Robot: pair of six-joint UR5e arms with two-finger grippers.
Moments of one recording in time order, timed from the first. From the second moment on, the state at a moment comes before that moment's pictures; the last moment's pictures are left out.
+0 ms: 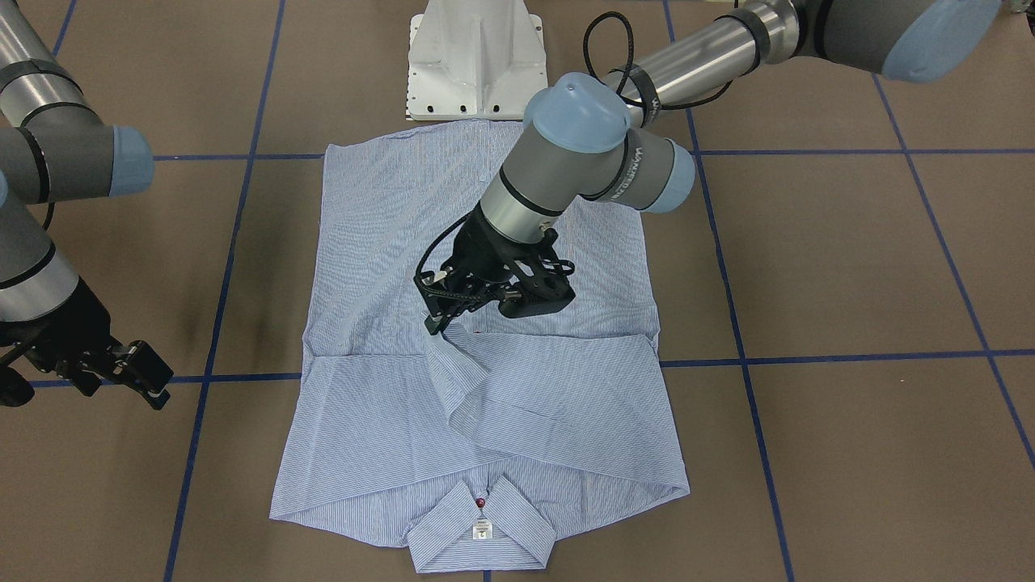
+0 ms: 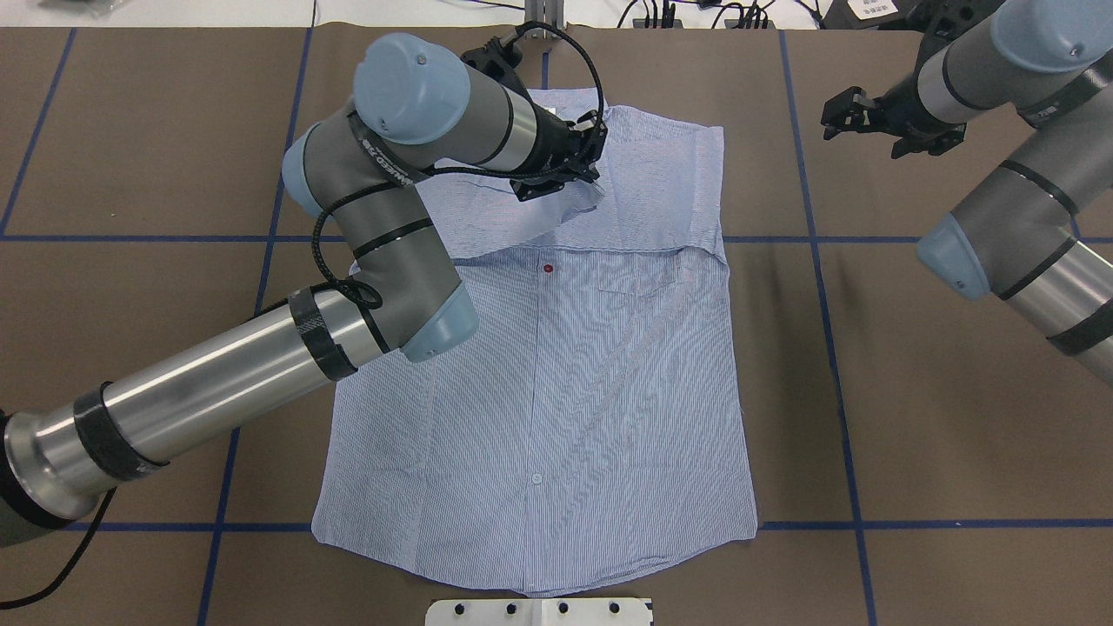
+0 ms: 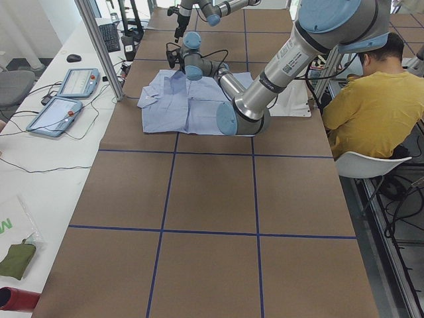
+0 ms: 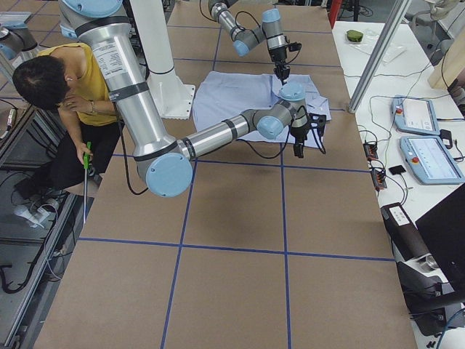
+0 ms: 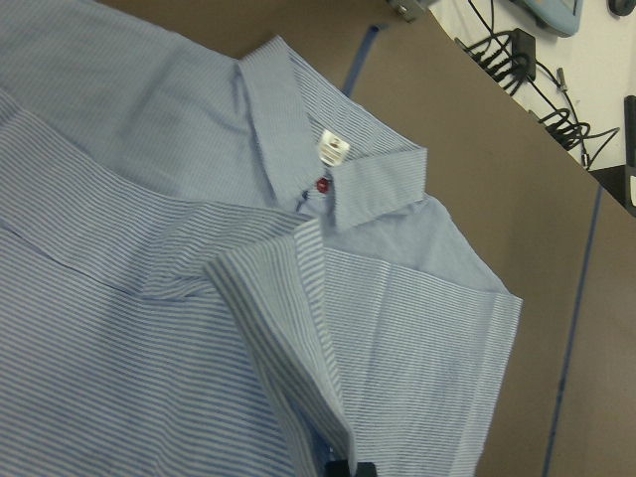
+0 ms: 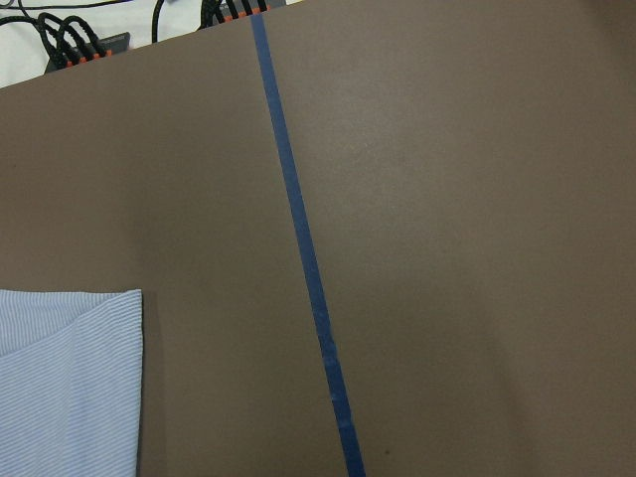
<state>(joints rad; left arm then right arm) -0.65 -2.51 -1.28 -2.29 -1.87 -1.77 1.02 -1.18 1.56 -1.19 1.99 1.12</state>
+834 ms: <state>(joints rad) -0.57 -2.56 -1.23 -2.29 -1.77 -1.77 1.02 -1.21 1.57 -1.15 1.99 1.12</state>
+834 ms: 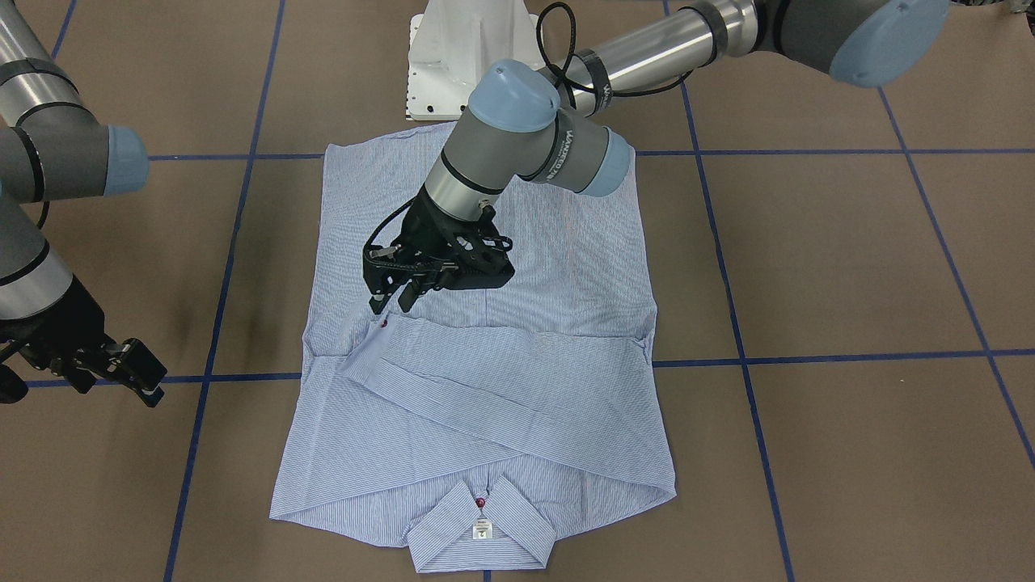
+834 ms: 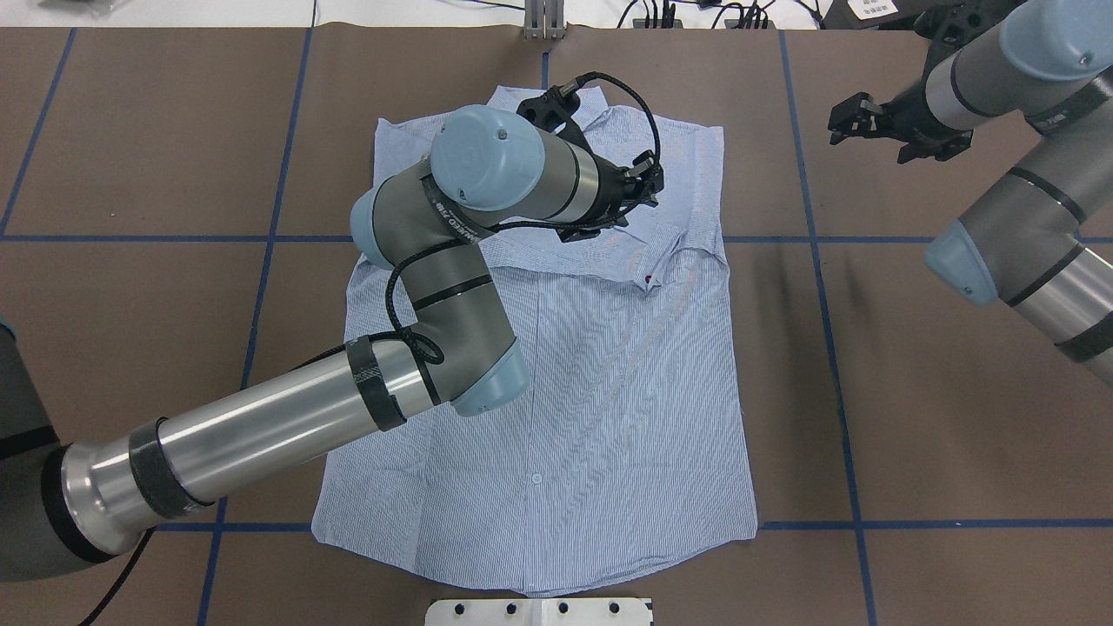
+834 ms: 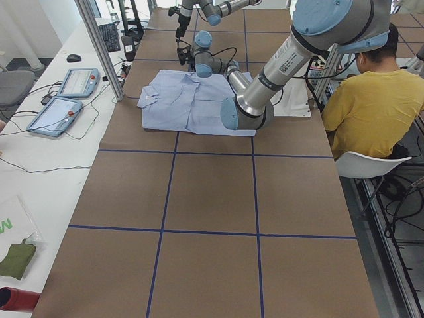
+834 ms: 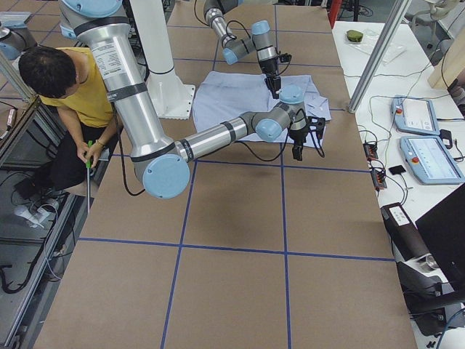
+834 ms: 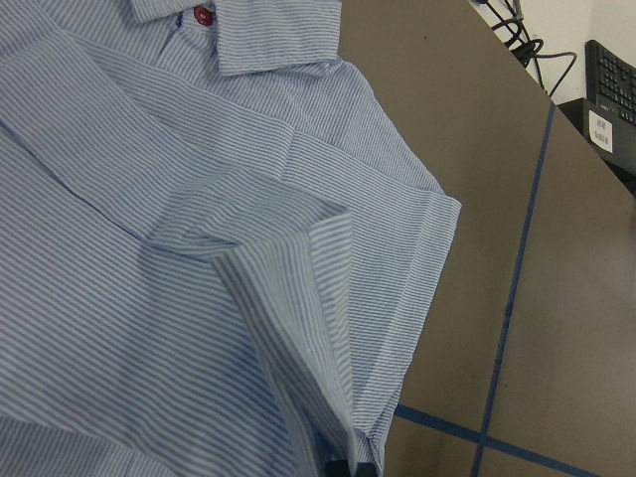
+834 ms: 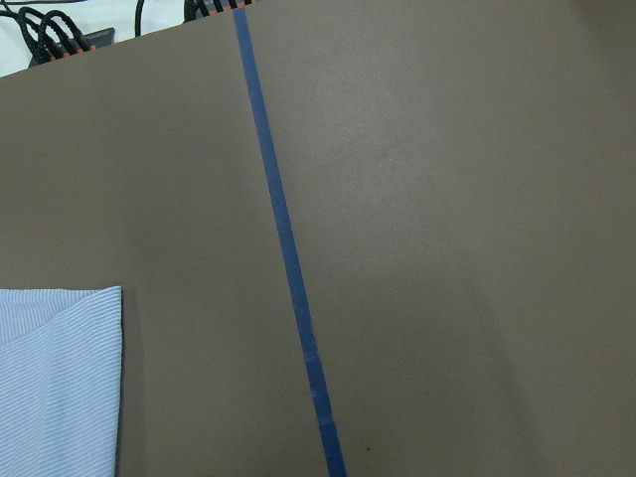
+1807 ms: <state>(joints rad) -0.62 -2.14 -1.73 -2.27 -1.80 -1.60 0.46 -1.49 1.99 -1.06 1.62 1.83</state>
